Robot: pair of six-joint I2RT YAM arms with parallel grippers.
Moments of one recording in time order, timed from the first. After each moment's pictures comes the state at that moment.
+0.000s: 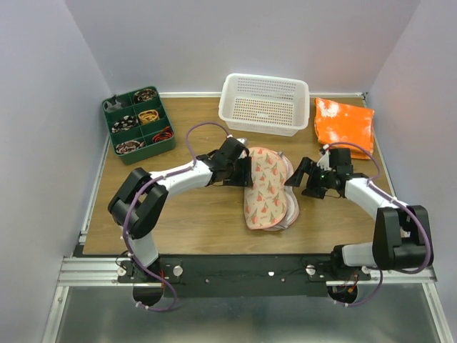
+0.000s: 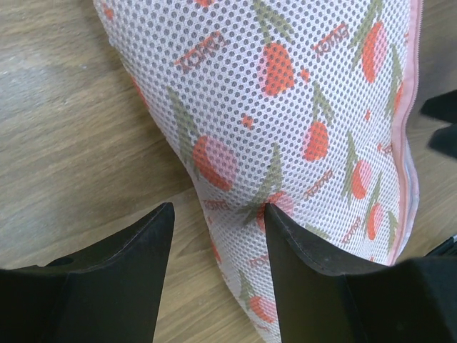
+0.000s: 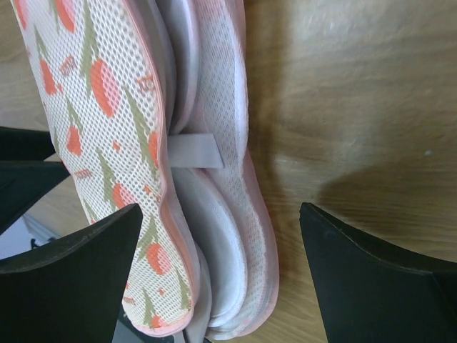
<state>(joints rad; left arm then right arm) -0.73 1.74 1.13 -0.26 0.12 -0.60 0.06 1.35 0.65 -0.25 -0.48 0.48</state>
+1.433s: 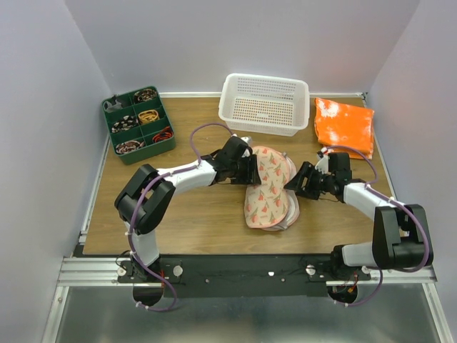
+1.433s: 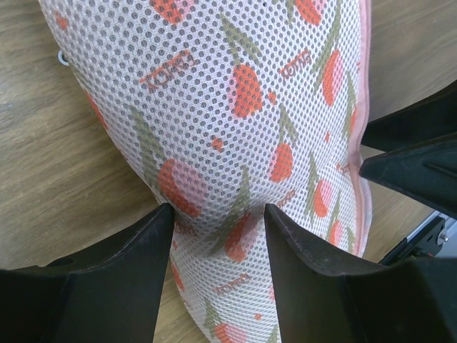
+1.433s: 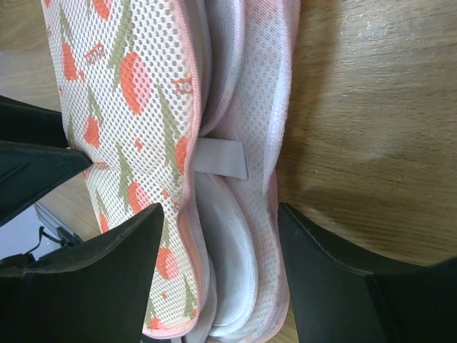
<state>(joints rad) -0.74 1.81 1.14 -0.13 0.21 -0.67 0.06 1.36 0.56 -0.11 -0.56 0.50</state>
